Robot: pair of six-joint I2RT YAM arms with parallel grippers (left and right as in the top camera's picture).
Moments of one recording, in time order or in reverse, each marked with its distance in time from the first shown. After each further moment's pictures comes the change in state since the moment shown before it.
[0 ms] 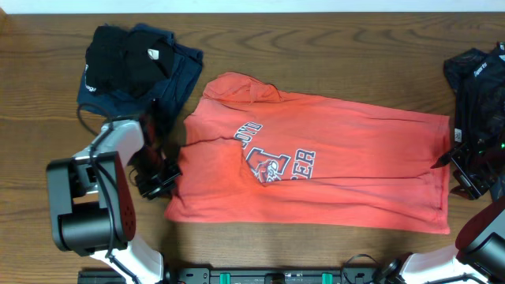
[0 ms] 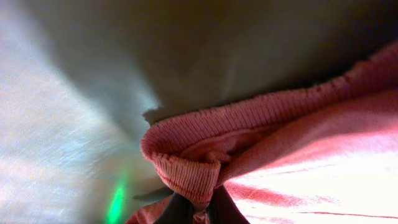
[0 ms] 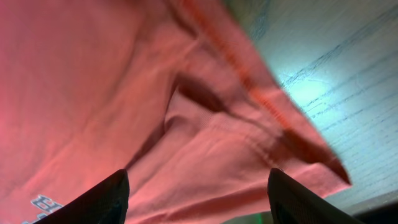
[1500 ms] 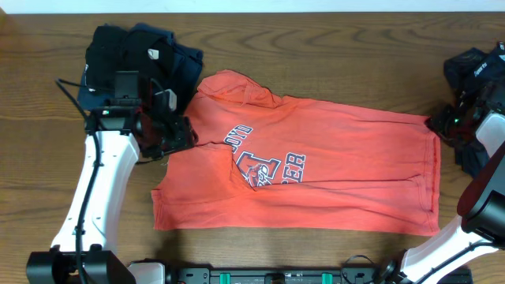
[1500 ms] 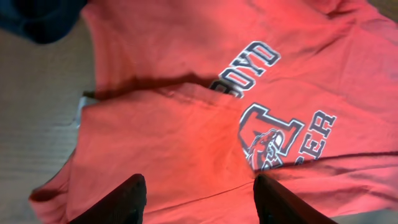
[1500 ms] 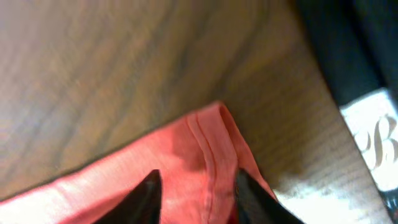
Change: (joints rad) left arm -0.153 -0.380 0.187 0.086 0.138 0.149; right arm 0.153 0.226 0.000 0.713 -0.101 -0.035
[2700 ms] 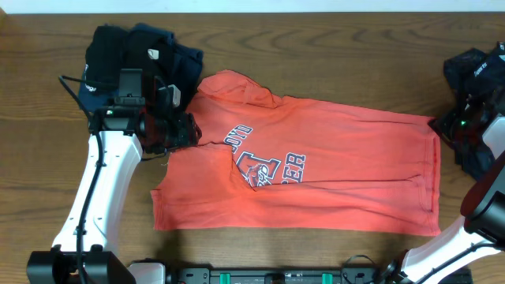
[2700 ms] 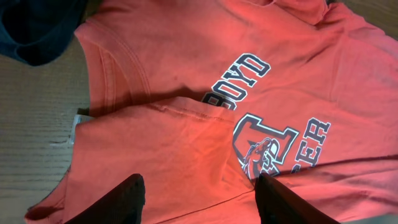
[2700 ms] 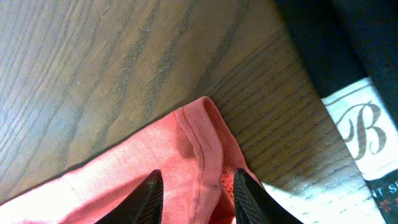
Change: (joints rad) left arm -0.013 0.000 0.000 0.043 0.000 0.000; right arm -0.043 0.004 -0.003 -0.024 -0.062 0.009
